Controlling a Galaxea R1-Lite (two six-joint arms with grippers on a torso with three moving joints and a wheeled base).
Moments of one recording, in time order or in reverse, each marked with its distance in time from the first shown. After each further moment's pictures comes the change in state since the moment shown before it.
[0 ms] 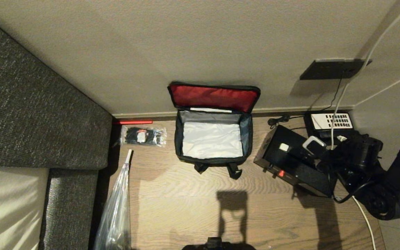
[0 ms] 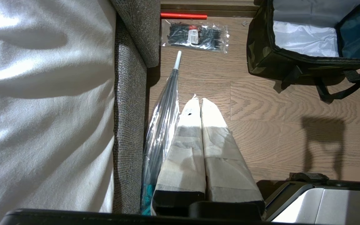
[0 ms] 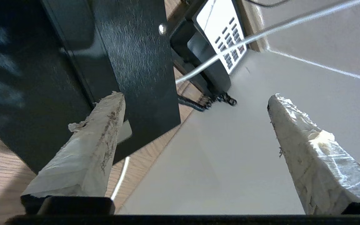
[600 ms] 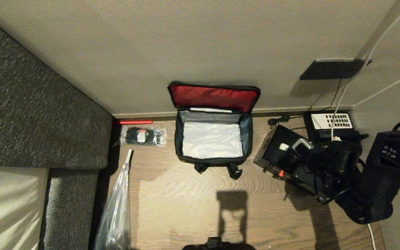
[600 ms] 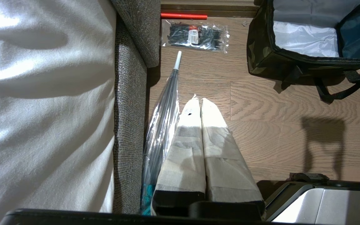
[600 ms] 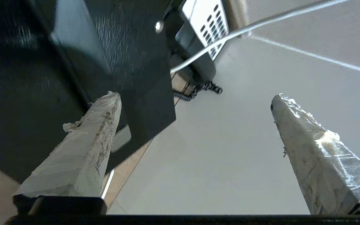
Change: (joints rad) left arm 0.000 0.000 0.000 -0.001 0.000 0.000; right arm 0.083 0.138 -0.045 -0.172 -0.219 -0.045
